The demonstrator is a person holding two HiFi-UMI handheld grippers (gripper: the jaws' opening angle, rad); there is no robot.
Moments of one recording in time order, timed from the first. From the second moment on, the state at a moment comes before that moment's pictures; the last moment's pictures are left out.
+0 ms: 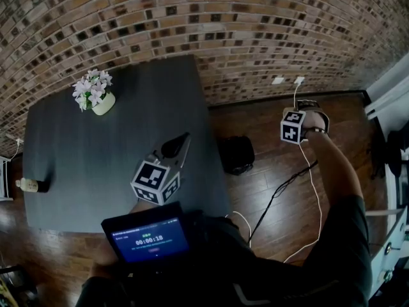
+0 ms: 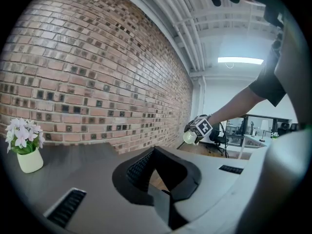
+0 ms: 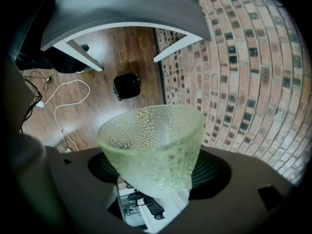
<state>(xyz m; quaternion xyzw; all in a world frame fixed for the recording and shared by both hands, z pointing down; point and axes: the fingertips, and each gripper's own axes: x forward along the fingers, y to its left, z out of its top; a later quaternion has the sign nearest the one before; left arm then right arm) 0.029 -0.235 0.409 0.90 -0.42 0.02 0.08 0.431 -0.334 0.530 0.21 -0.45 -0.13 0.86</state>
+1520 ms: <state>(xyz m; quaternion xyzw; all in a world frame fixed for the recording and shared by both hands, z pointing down) -0.070 -0.185 0.388 0.86 -0.50 -0.03 0.07 0.330 -0.299 0.449 0.54 -0.82 0.16 0.14</state>
